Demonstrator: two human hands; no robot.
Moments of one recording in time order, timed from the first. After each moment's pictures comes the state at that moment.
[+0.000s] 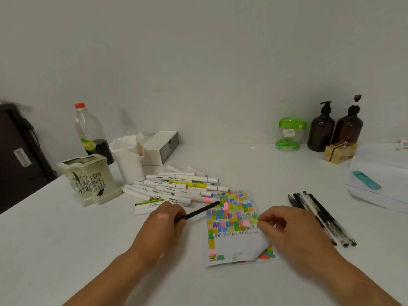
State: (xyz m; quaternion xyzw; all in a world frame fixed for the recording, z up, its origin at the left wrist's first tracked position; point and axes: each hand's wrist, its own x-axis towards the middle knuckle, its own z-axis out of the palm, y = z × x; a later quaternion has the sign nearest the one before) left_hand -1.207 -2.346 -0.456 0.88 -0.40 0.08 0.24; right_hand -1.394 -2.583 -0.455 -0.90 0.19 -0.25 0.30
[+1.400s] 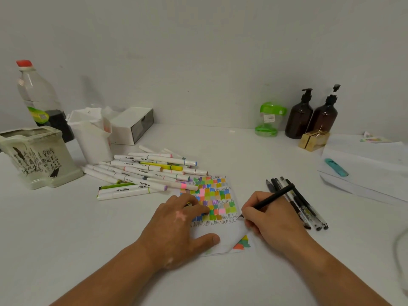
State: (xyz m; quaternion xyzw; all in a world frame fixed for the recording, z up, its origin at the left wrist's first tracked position) left_hand -1.241 -2.395 -0.482 0.84 -0.50 0.02 0.19; right_hand -1.388 -2.579 -0.454 -0.81 0.28 -0.19 0.48
